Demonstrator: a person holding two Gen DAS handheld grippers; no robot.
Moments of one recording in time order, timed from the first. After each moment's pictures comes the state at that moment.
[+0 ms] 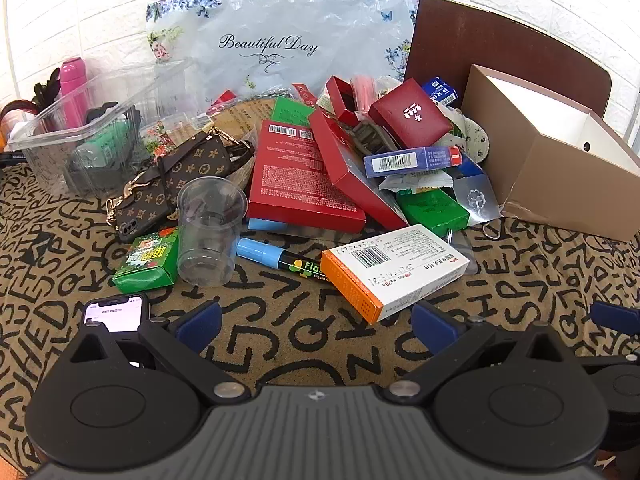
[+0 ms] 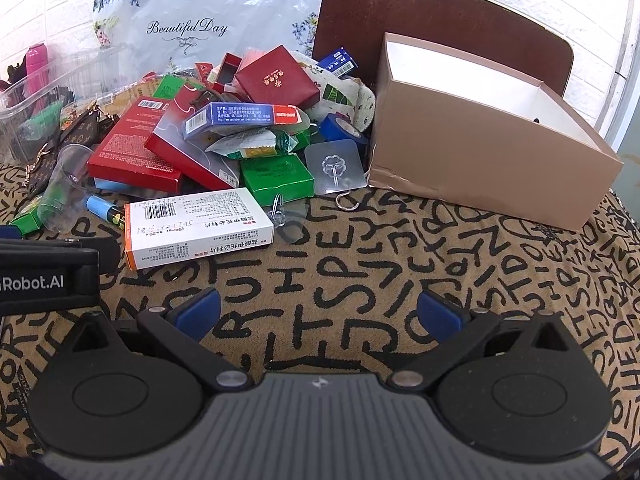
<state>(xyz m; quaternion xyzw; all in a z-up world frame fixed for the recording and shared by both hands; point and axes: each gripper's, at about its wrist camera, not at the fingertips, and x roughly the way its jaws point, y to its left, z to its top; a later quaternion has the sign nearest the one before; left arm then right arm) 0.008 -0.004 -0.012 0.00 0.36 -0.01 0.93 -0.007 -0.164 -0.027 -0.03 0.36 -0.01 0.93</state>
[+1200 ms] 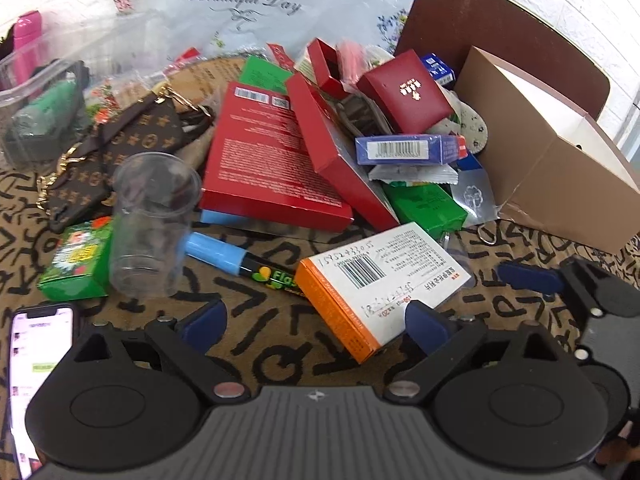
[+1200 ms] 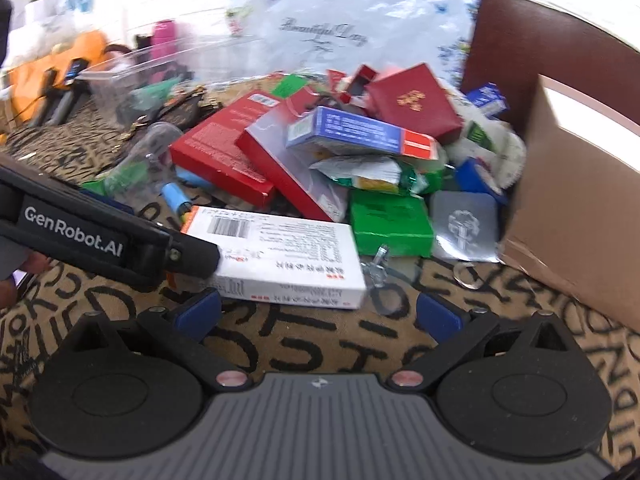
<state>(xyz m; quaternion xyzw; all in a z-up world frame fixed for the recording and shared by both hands) 0.065 0.005 -0.037 -0.05 0.41 -0.07 0.91 0.054 -0.161 -0.055 -0.09 0.32 0.24 0.91</state>
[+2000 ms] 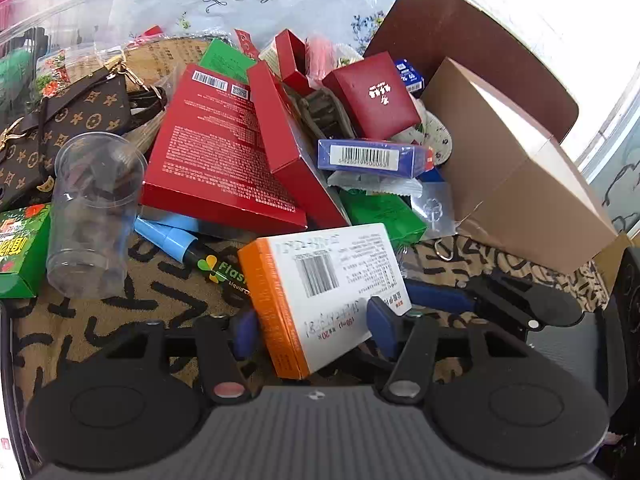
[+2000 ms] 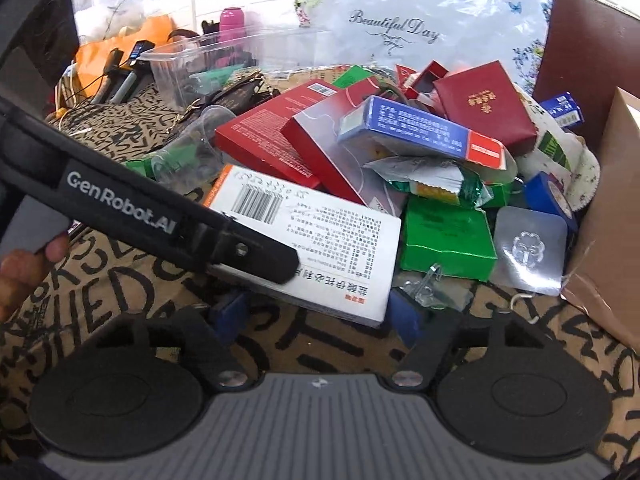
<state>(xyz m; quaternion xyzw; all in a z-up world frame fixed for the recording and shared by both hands) 0.080 0.009 -0.047 -0.12 0.40 -0.14 0.90 0.072 -0.163 -0.064 -0.10 0.32 0.33 0.88</state>
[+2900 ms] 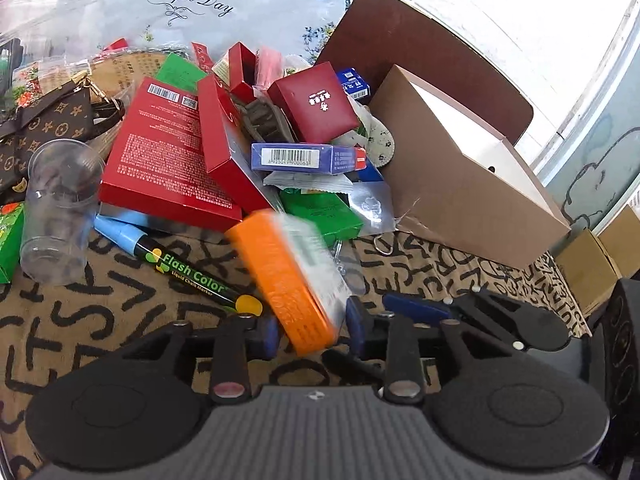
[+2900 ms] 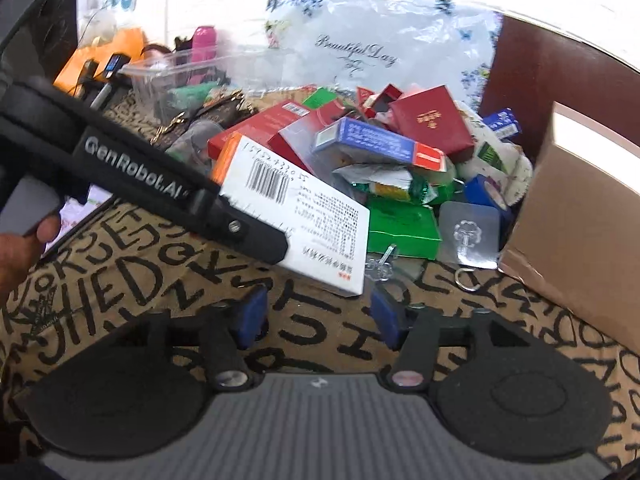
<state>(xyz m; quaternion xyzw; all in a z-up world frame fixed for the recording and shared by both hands) 0.056 -0.004 -0.034 -0.14 0.38 -0.19 0.89 0.027 -0.176 -0.050 -0.12 0.29 0.27 0.91</state>
